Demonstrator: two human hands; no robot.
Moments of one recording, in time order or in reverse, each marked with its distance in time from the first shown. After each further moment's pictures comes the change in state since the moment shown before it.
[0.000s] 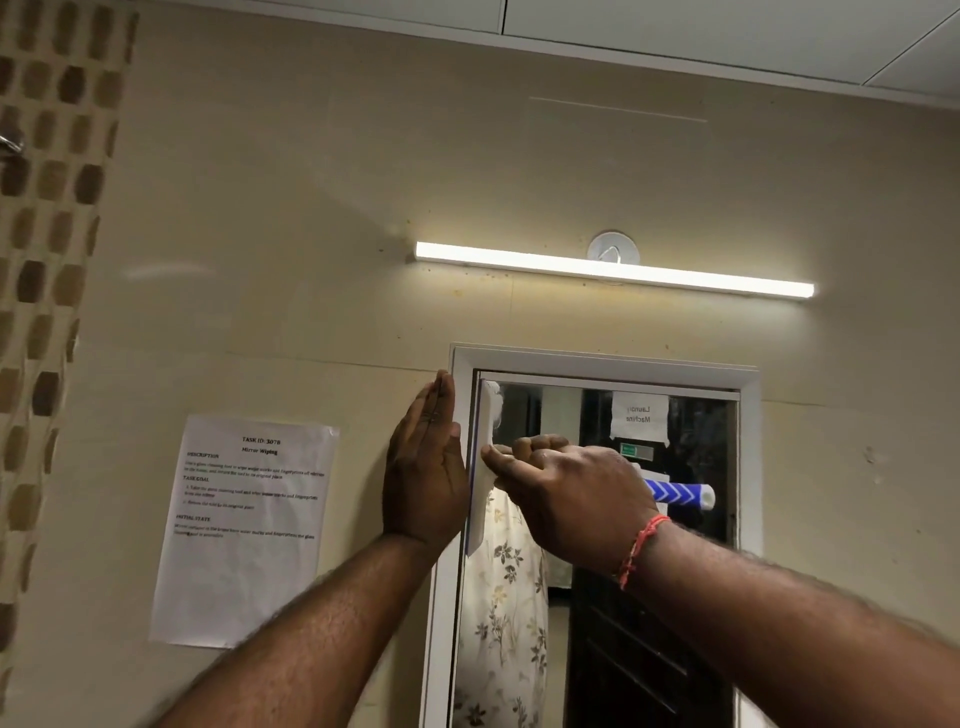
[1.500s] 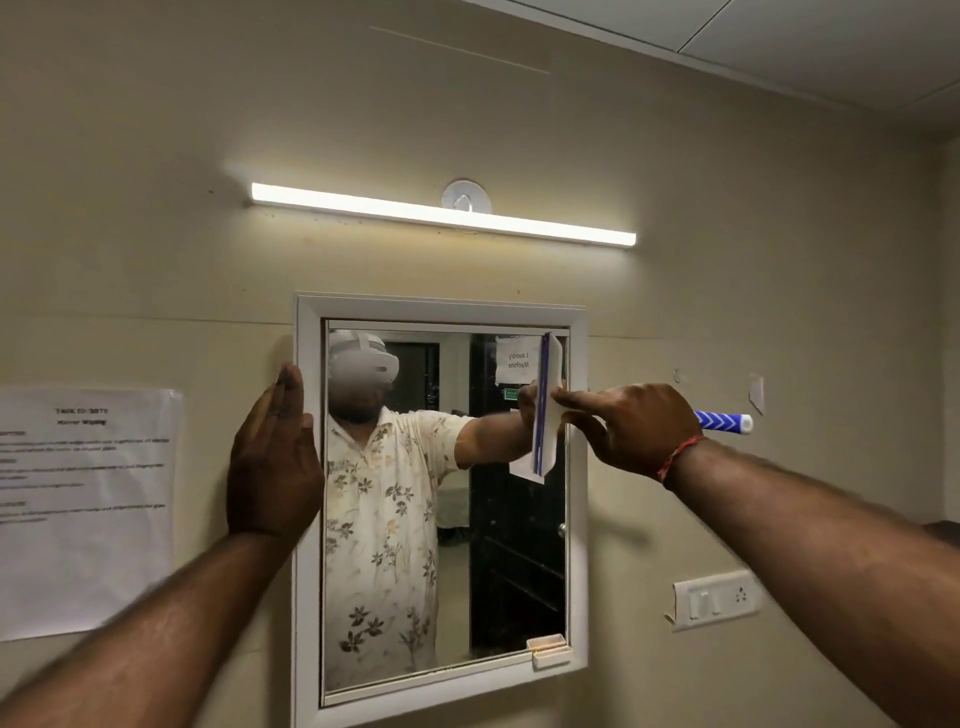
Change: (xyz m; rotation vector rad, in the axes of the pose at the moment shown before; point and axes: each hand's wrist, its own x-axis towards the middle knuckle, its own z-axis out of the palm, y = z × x) left_hand -0.046 0.003 -0.006 0.159 -0.014 0.068; right_hand -0.163 0.157 -0.069 -0.116 -0.302 0.299
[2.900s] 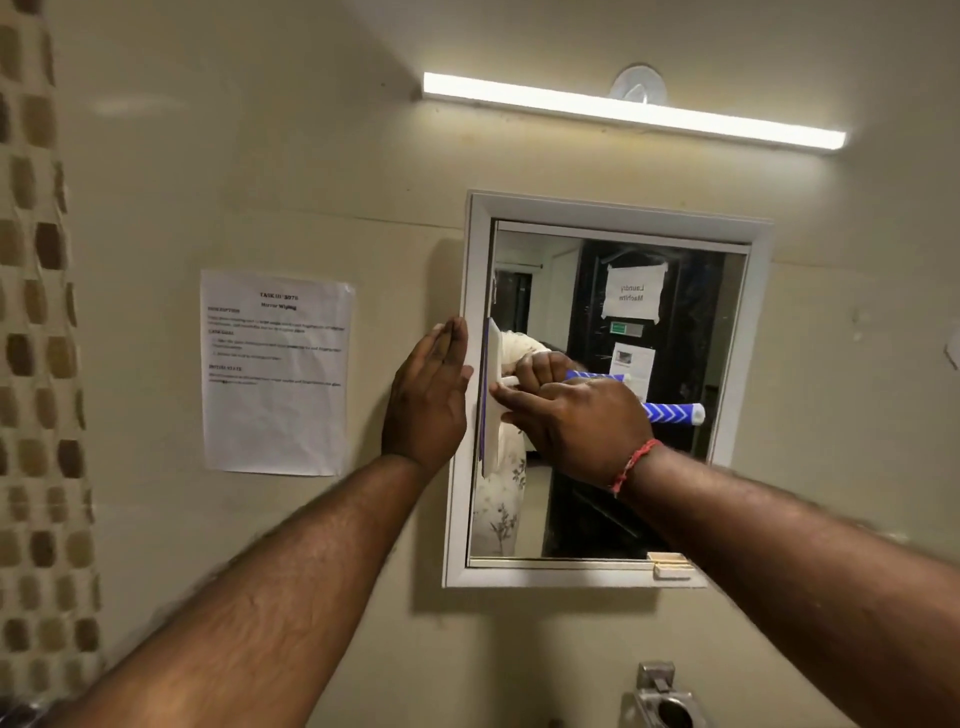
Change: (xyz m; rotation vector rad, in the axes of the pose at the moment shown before) left_hand -0.048 -0.035 -0.022 -0.013 -0.188 0.016; right_hand 0.045 -0.248 0.018 0.221 0.116 -0.276
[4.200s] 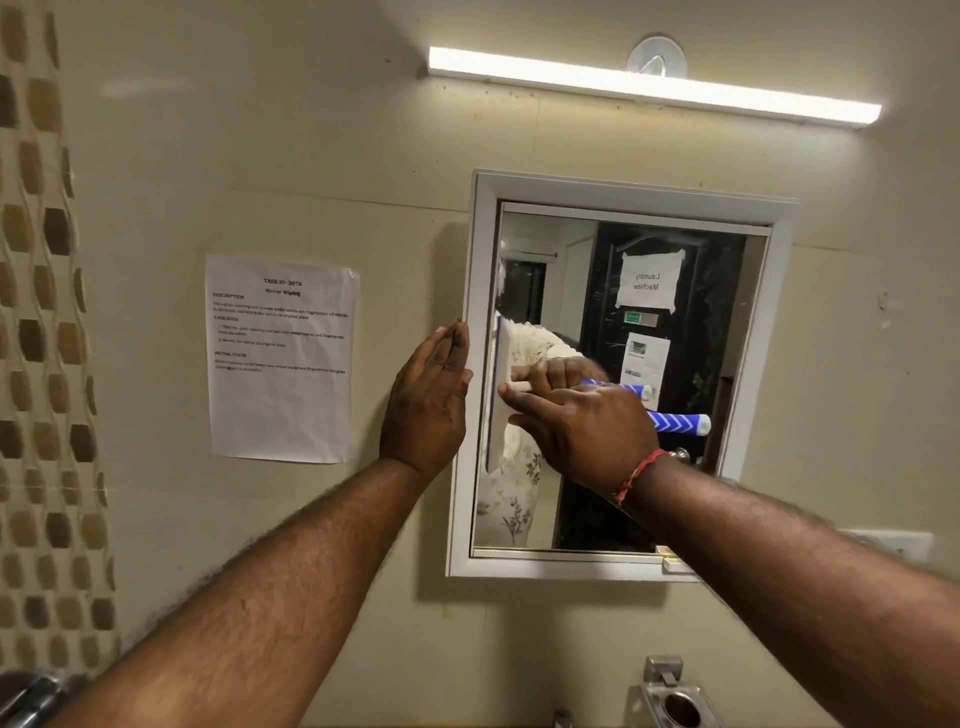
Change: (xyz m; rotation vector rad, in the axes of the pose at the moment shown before) left_hand -0.019 -0.002 -0.001 0.030 -0.053 -0.025; right_hand -0.017 -0.005 0.020 0.096 -0.047 0.130
